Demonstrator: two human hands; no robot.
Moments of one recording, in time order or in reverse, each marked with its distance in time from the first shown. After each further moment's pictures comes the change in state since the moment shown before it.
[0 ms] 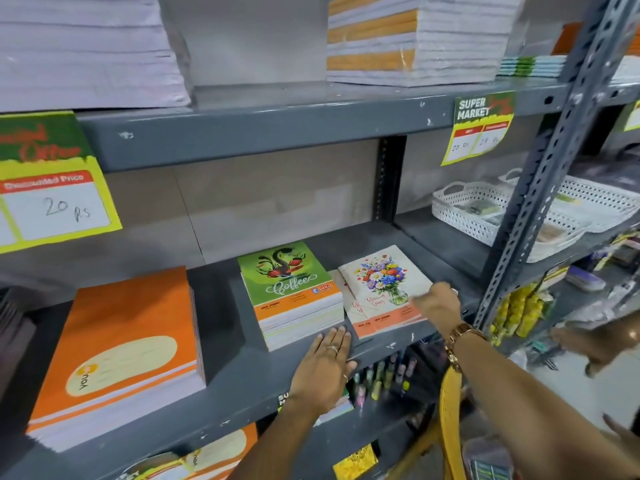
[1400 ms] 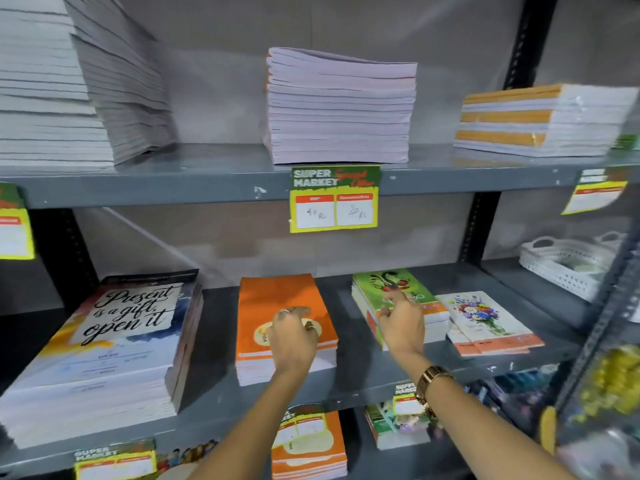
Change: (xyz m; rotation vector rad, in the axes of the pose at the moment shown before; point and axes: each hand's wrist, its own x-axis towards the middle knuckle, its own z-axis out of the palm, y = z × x) left_hand -0.180 -0.124 -0.131 -0.555 0.746 -0.737; right_hand -0.237 -0.130 0.097 0.090 0.194 -0.672
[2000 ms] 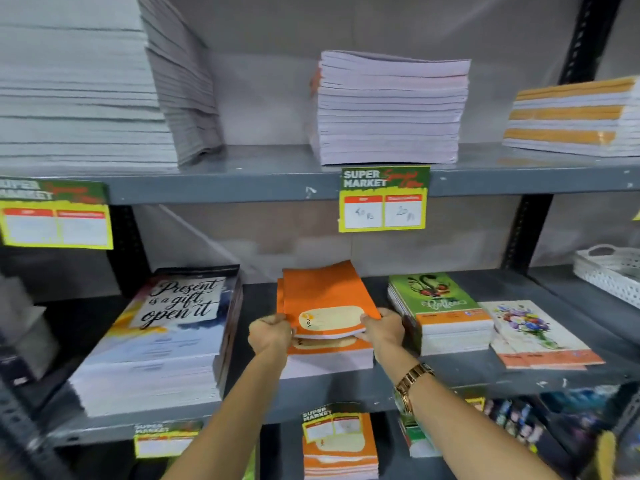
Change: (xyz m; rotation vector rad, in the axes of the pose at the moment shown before) left_hand 0.034 -0.053 -0.053 -0.568 0.157 -0.710; right_hand -0.020 -0.058 0.071 0.627 -0.295 0.500
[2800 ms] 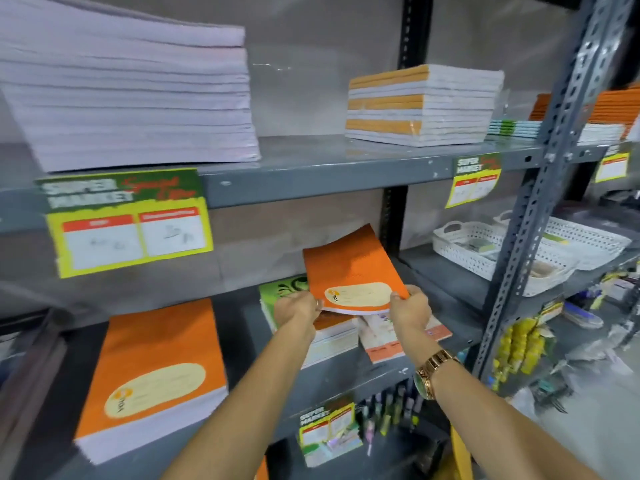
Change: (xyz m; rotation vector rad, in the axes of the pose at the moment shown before) left_hand -0.128 0.018 0.258 -0.195 -0.382 -0.149; right_hand 0.107 -0.002 -0.247 -0.071 0.507 -0.063
